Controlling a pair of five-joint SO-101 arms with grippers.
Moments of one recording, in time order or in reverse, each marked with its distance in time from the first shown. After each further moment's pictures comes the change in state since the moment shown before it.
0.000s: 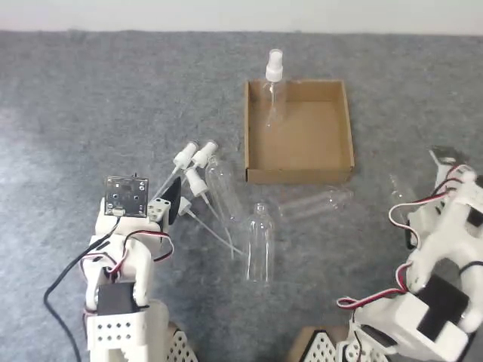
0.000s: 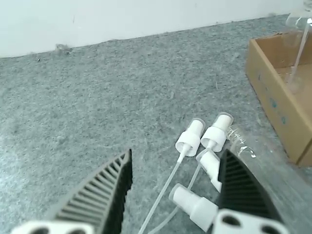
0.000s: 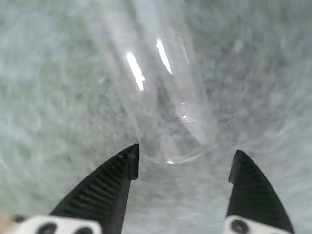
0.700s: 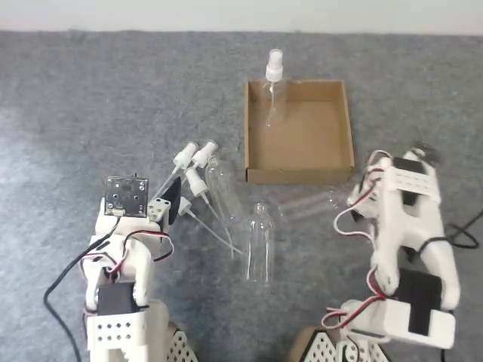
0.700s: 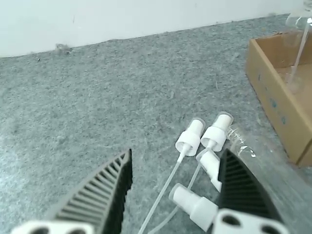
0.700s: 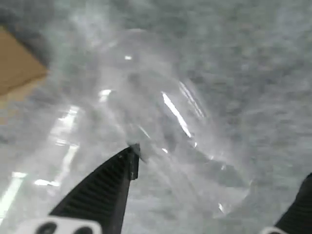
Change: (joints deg) left arm 0.0 0.0 0.0 0.0 0.0; right arm -24.5 -0.4 6.2 -7.6 -64.4
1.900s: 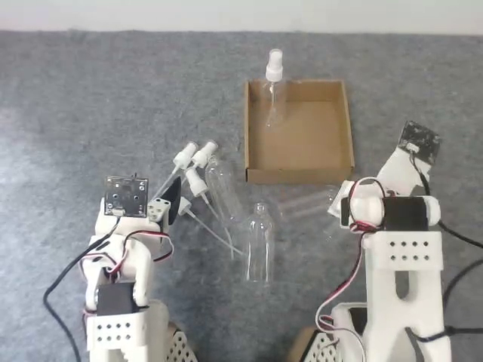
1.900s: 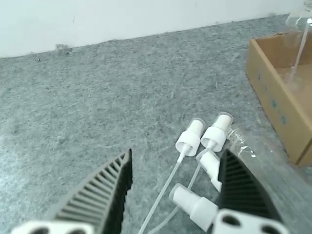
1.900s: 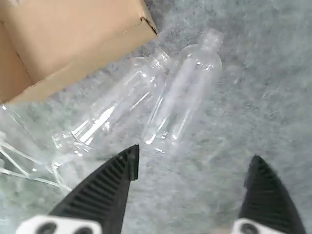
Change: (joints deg) left arm 0.0 0.0 0.0 0.0 0.0; right arm -13.3 -39.2 0.4 20.1 -0.3
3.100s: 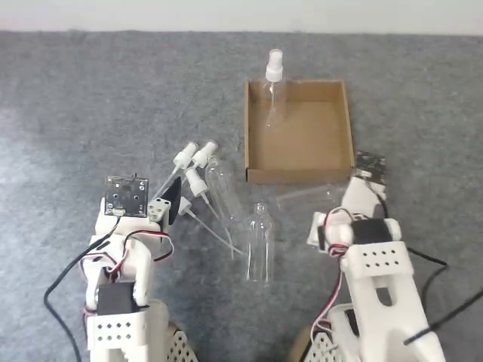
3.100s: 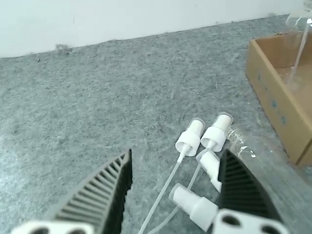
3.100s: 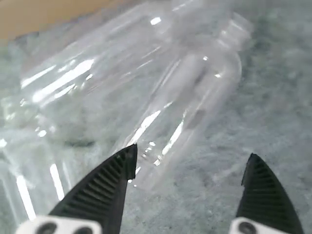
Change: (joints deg) left arm 0.0 0.0 0.0 0.0 0.0; right arm -5.2 -1.4 27.2 -21.0 7.4
